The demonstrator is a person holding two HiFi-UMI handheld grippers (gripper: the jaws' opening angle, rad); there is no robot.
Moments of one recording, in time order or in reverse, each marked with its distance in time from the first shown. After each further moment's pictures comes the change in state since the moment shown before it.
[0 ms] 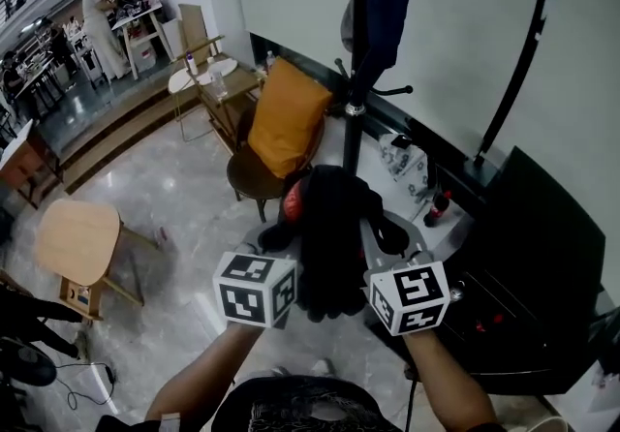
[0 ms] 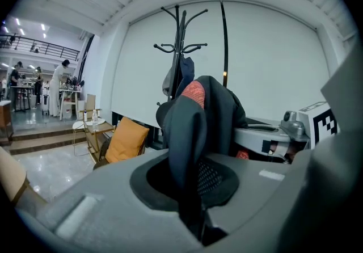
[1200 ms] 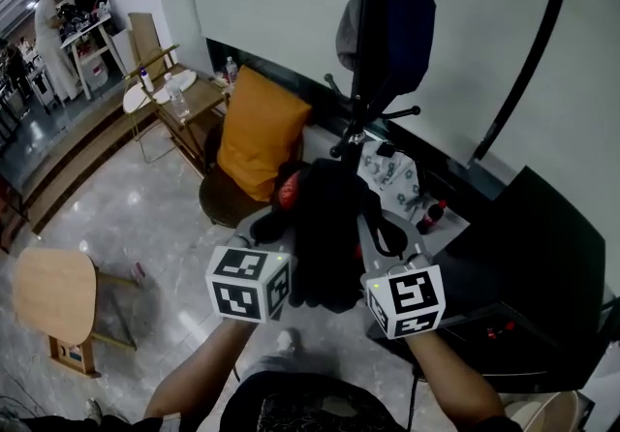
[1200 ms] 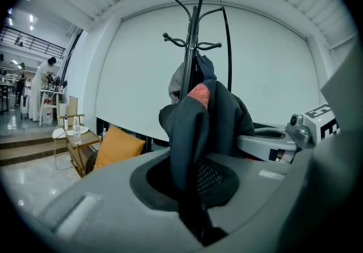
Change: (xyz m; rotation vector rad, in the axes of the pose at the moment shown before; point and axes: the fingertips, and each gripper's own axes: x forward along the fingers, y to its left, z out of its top) left arm 0.115 0.109 0.056 0.044 -0.045 -0.151; right arm 0.133 -0.028 0.011 -0.095 0.033 -0.174
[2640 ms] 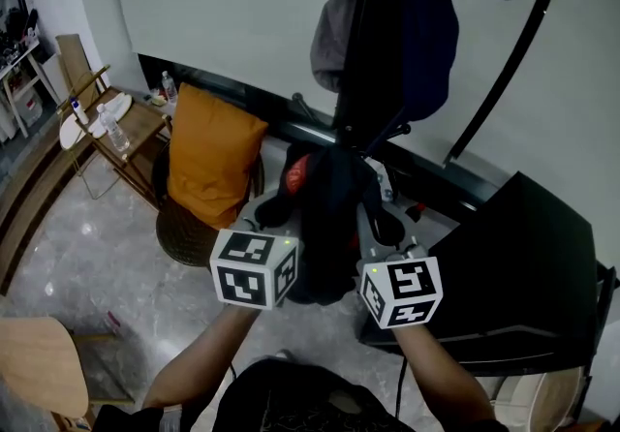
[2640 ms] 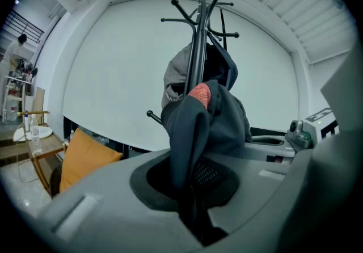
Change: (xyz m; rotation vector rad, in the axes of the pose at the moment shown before) left arm 0.144 0.044 0.033 0.020 -0.024 -0.263; right arm 0.107 -0.069 -0.012 0.086 0.047 -0.299
